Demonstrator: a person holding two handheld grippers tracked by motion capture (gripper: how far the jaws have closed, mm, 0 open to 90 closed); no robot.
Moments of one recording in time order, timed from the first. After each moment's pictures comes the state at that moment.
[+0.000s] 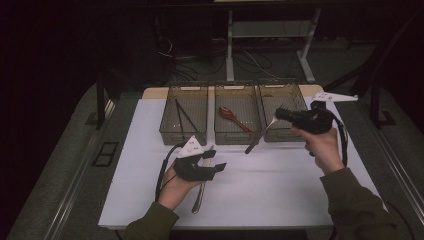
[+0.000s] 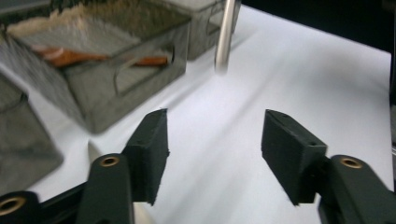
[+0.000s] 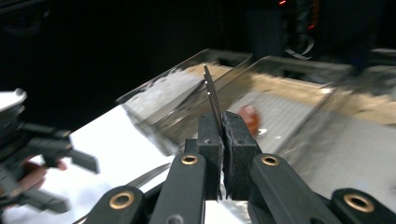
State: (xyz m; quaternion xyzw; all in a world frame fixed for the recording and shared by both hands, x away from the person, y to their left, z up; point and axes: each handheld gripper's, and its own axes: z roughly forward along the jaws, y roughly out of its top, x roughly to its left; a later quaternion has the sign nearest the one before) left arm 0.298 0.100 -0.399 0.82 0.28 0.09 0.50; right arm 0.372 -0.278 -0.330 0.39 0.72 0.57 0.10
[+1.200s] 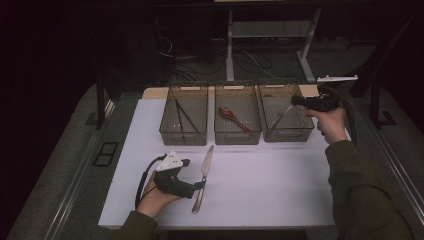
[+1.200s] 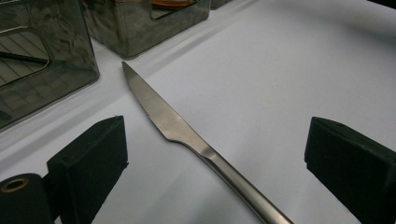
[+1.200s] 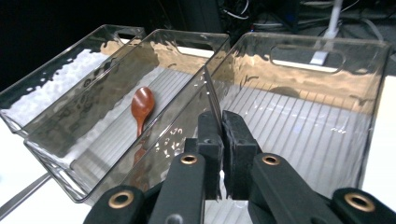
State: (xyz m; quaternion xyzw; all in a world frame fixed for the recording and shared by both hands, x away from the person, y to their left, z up) left arm 0.283 0.150 -0.432 0.82 0.30 0.09 0.48; right arm 0.461 -0.331 -0.357 0.48 0.72 0.48 0.11
